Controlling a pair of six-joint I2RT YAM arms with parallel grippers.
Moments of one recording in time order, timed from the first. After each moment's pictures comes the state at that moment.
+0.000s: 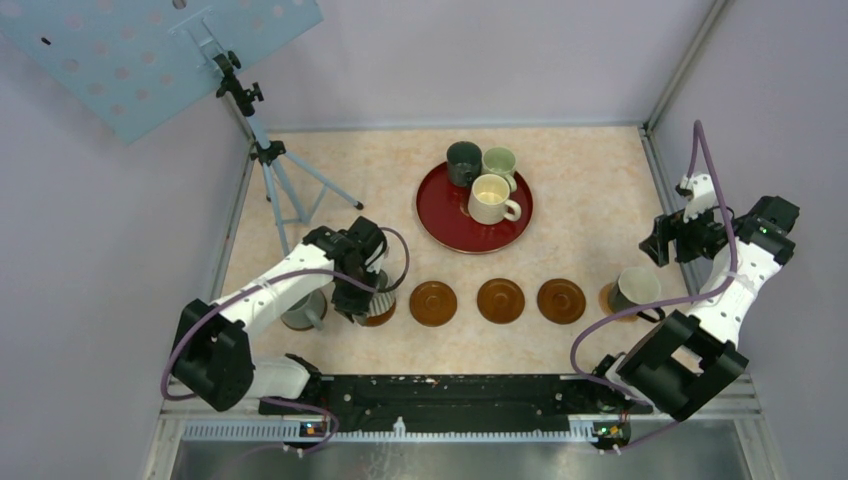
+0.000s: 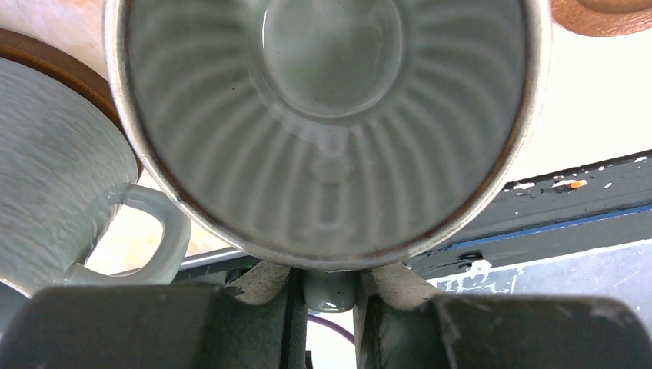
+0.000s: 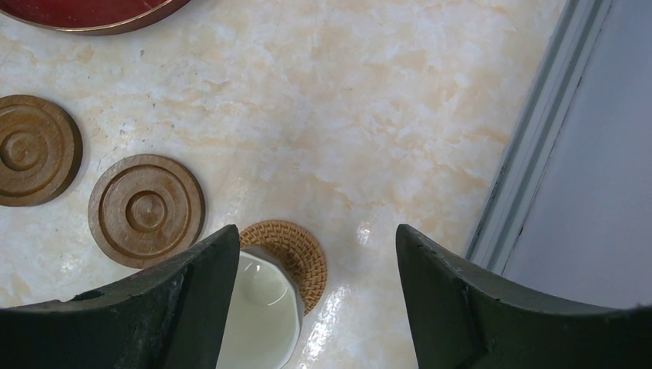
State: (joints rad) left arm -0.56 1.32 0.94 -1.09 0.05 -0.27; right arm -0.75 1.24 1.13 -0.96 -0.84 -0.98
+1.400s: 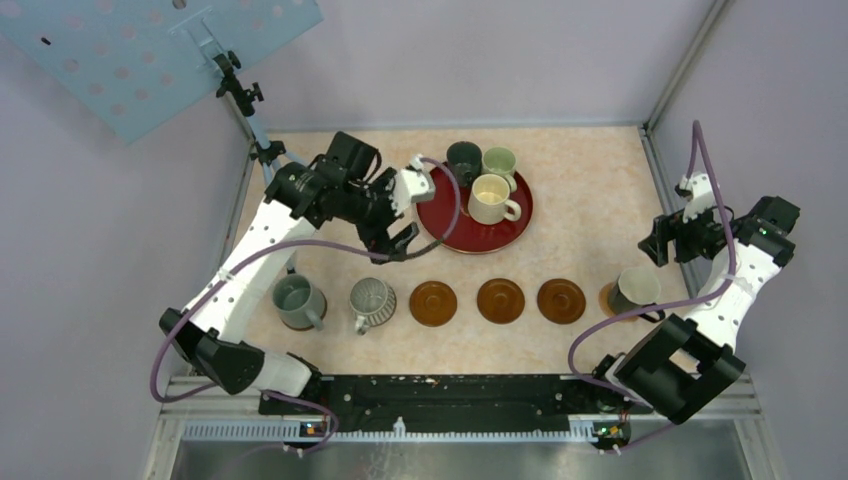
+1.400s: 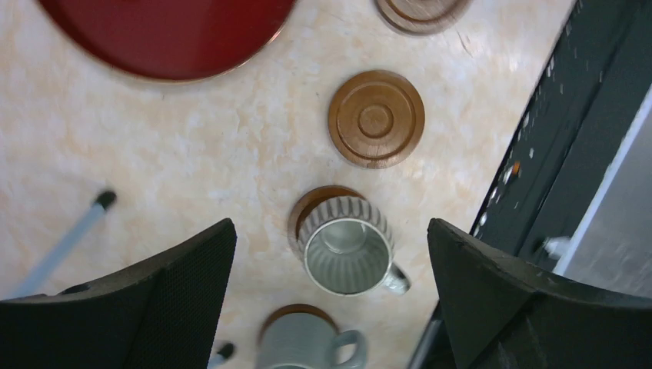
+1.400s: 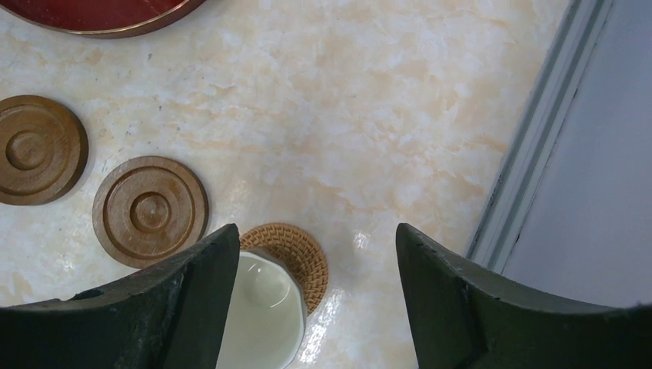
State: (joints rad) left arm -0.55 1.42 1.64 -1.18 0.36 0.38; right arm -0.75 1.22 1.13 -0.97 -0.85 -0.99
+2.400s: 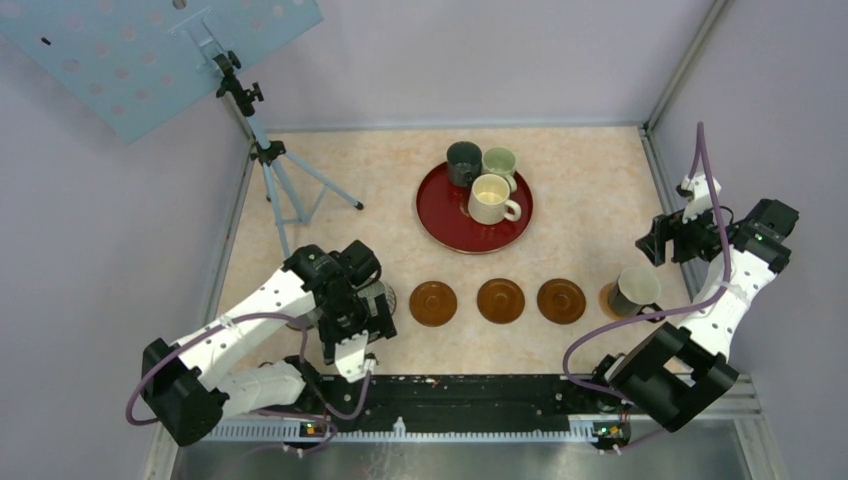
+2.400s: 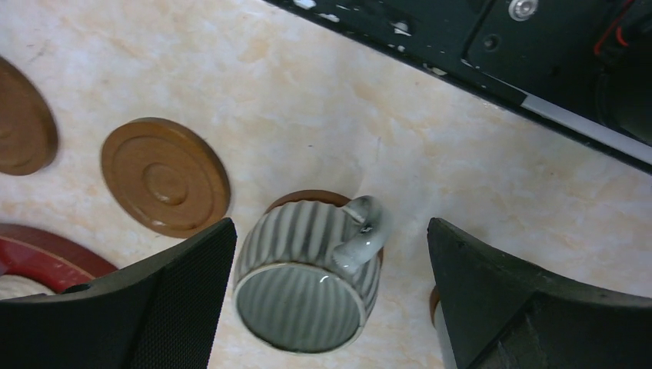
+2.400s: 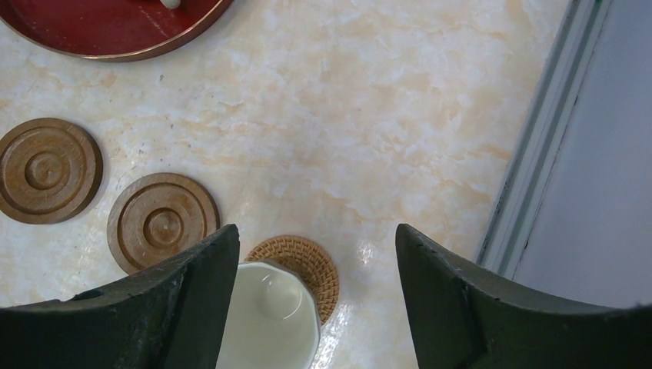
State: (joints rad) left arm -0.72 1.11 0.96 -1.39 0.40 2.06; right arm -0.75 1.18 1.09 -0.93 -0.88 -0.92
